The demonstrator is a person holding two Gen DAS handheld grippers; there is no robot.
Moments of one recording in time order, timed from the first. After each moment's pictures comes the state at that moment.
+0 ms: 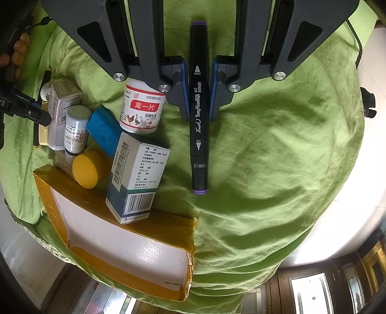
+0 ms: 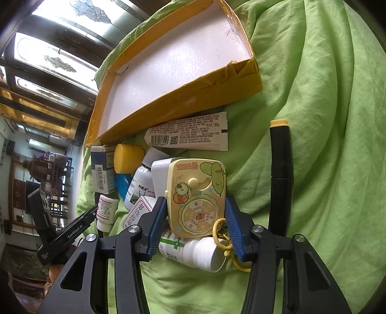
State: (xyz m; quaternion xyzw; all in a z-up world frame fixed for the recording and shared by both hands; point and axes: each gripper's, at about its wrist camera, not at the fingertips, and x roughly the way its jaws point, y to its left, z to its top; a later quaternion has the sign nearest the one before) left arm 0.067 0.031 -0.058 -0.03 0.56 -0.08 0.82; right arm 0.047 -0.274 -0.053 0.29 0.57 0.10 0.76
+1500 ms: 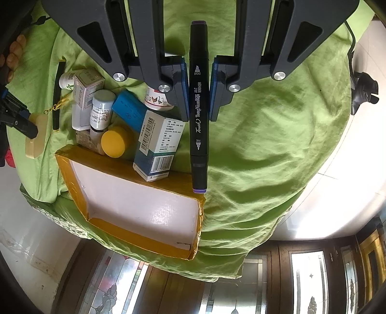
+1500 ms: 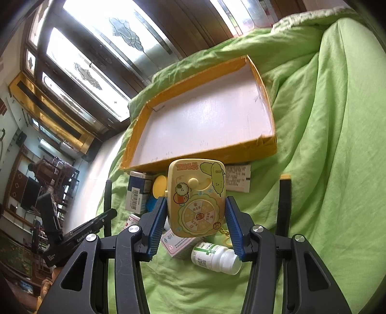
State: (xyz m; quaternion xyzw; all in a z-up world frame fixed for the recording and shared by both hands) left arm 0.051 0.029 -0.016 -0.05 0.48 -0.10 0.87; right arm 0.023 -0.260 0.014 0.26 0.43 0.11 0.85
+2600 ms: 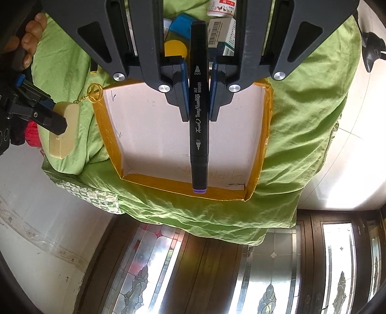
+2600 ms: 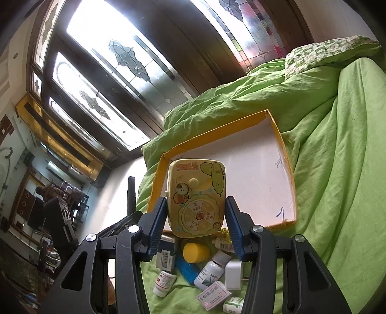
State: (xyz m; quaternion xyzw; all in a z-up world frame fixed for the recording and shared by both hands) left arm 0.141 -0.032 0.051 -0.06 0.42 -0.17 0.89; right arm 0.087 -0.265 0.073 0.30 0.37 0.11 0.87
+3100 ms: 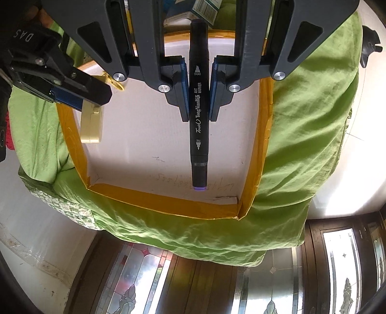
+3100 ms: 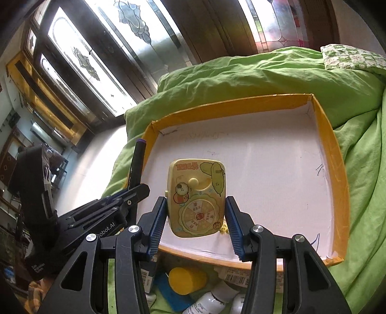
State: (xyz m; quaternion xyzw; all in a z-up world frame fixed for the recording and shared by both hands) left arm 0.199 -0.037 -0.002 -0.03 0.47 -0.15 0.87; right arm 0.164 -0.191 0.019 0.19 0.45 0.12 0.86
